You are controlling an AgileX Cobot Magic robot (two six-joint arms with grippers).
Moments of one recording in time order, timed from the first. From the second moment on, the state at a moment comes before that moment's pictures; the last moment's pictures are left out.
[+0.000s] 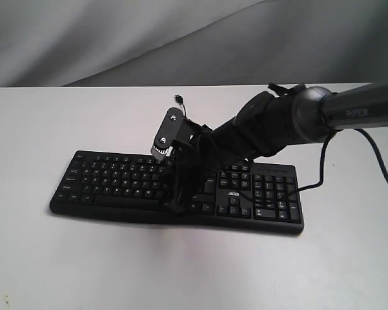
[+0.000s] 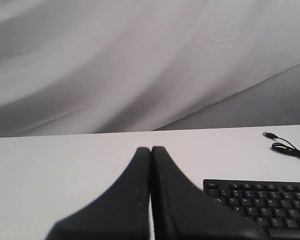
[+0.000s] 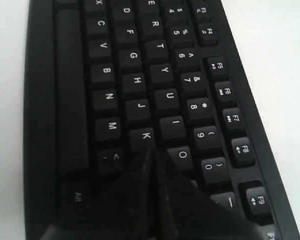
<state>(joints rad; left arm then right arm) 0.15 0.00 0.00 0.12 0.11 -0.07 0.56 2.13 -1.31 1.09 0.46 -1.68</state>
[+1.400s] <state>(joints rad) 0.15 0.00 0.00 0.12 0.11 -0.07 0.56 2.19 -1.37 1.04 0.51 -1.67</state>
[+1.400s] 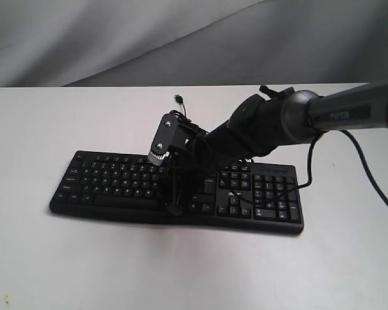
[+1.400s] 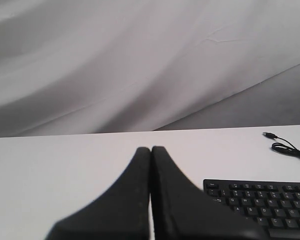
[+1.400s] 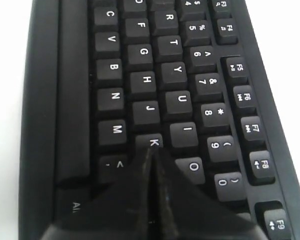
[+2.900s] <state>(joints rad) 0.15 0.00 0.00 0.12 0.11 -0.07 0.57 2.26 -1.52 1.00 0.53 -1.65</state>
